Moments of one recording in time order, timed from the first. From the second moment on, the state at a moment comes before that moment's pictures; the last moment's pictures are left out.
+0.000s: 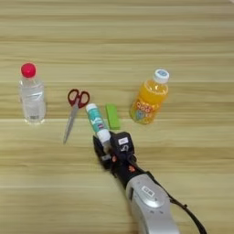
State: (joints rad) arm 0.26 -0.17 0.01 -0.11 0.08 0.10 0.35
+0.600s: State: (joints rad) arm 0.26 -0.17 0.01 -0.11 0.08 0.09 0.35
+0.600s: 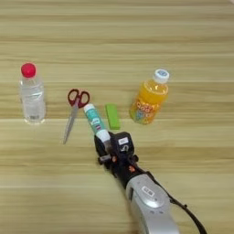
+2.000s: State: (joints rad) arm 0.24 -0.15 -0.14 -0.12 0.12 -0.01 0.25
